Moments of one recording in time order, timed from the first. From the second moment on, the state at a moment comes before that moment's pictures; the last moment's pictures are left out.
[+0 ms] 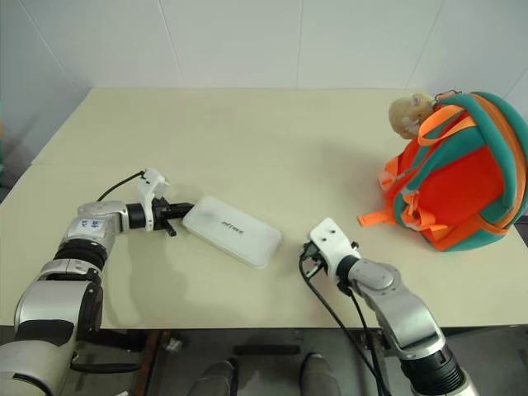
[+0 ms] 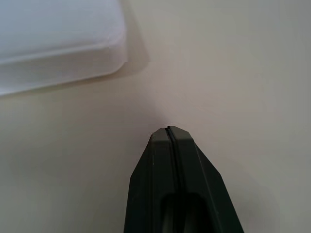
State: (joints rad) left arm -0.98 0.57 0.03 1.12 -0.08 0.11 -1.03; right arm -0.26 -0.49 0.22 -0.45 0.18 0.82 0.42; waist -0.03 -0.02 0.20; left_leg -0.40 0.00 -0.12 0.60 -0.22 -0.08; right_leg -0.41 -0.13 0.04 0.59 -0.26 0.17
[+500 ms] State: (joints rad) left arm -0.97 0.59 -0.05 1.02 -0.03 0.18 -1.18; right arm -0.34 -0.50 0.25 -0.48 0.20 0.92 0.47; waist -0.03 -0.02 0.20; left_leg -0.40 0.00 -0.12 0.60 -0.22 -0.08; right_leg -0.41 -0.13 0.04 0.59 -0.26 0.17
